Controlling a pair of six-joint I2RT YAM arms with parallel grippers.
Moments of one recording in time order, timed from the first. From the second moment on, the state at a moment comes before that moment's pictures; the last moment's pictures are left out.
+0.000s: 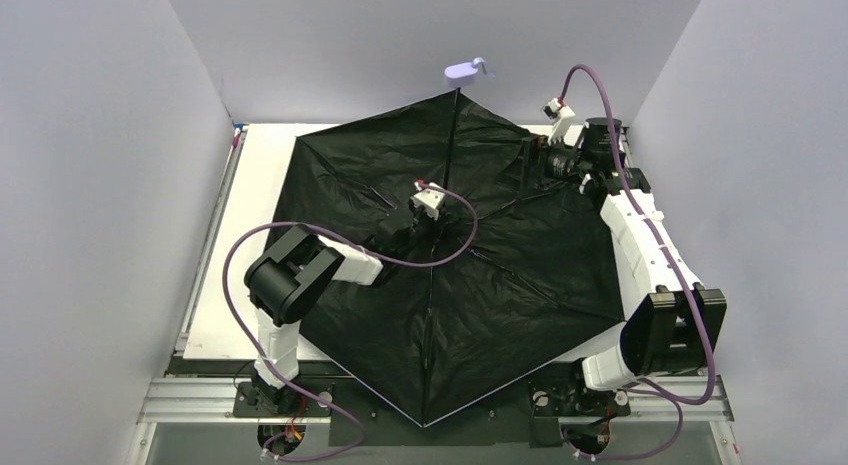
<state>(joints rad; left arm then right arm) -0.72 1.96 0.89 0.92 -0.04 -0.05 0.06 1.47 1.32 -0.42 -0.80 0.07</state>
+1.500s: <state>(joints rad) -0.71 1.67 0.87 0.54 0.03 0.56 0.00 1.46 1.36 -0.24 -0.77 0.30</state>
